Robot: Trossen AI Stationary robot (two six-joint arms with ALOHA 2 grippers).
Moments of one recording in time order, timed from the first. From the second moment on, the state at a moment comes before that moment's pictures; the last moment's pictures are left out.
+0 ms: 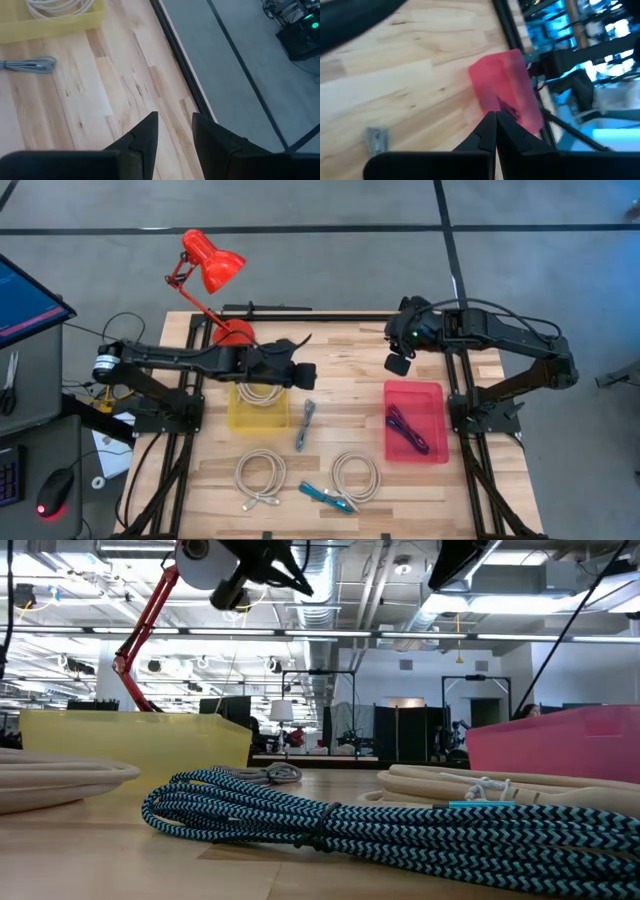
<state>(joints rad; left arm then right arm) -0.02 1.40 1.19 -0.39 -0.21 -1.13 -0.15 1.28 1.49 -1.11 0.45 -0.02</state>
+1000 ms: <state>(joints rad) -0.07 1.92 1.69 -1.15 -0.16 -1.14 -0.19 1.28 1.49 -1.13 0.45 -0.01</state>
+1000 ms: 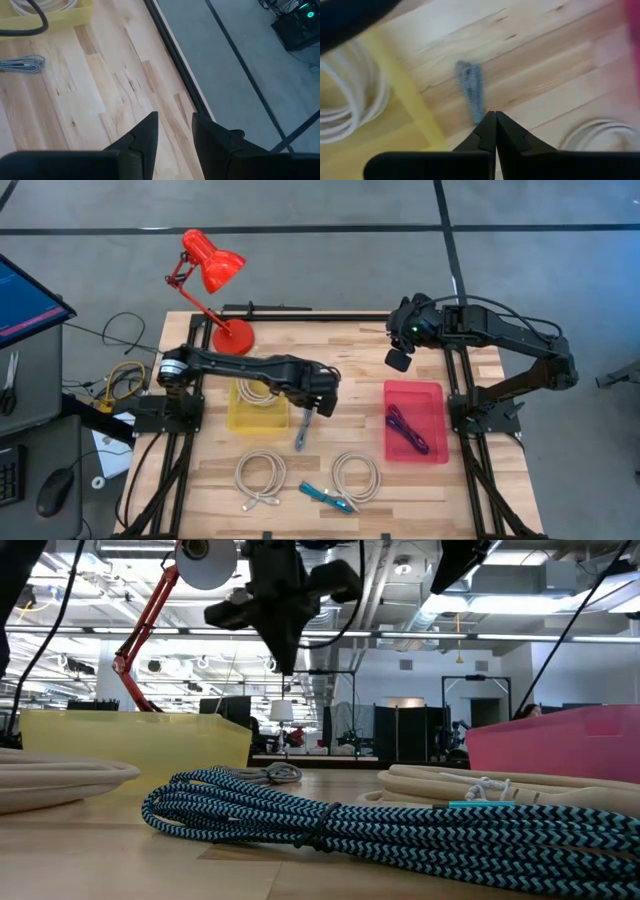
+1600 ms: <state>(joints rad) -0.07 2.01 1.69 -1.13 -0.13 -1.16 -0.19 1.28 1.49 -1.12 0.45 -0.01</state>
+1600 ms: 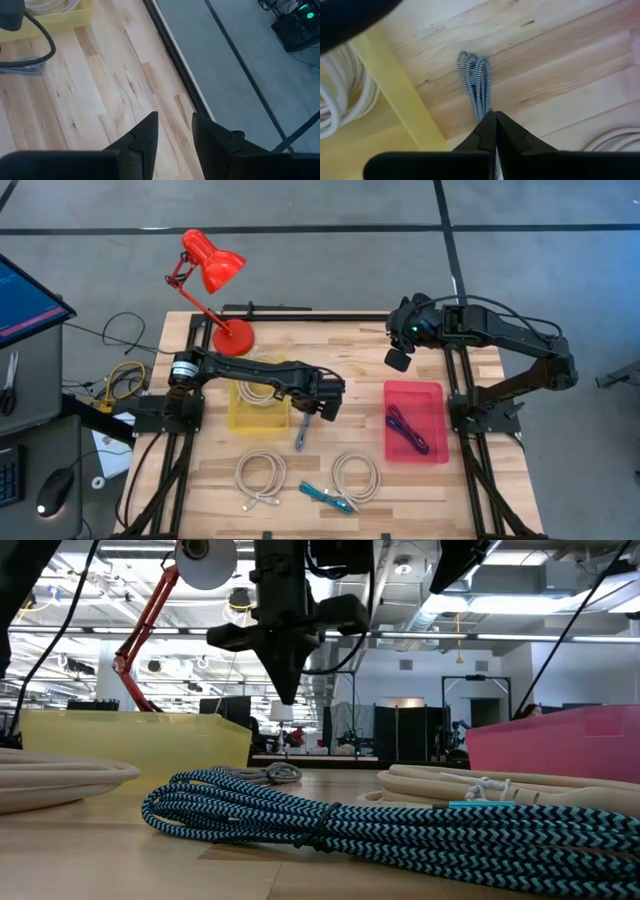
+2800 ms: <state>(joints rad) -0.04 2.03 1.47 -0.88 -0.08 -1.11 -0.19 1.28 1.49 -1.12 0.44 0.00</state>
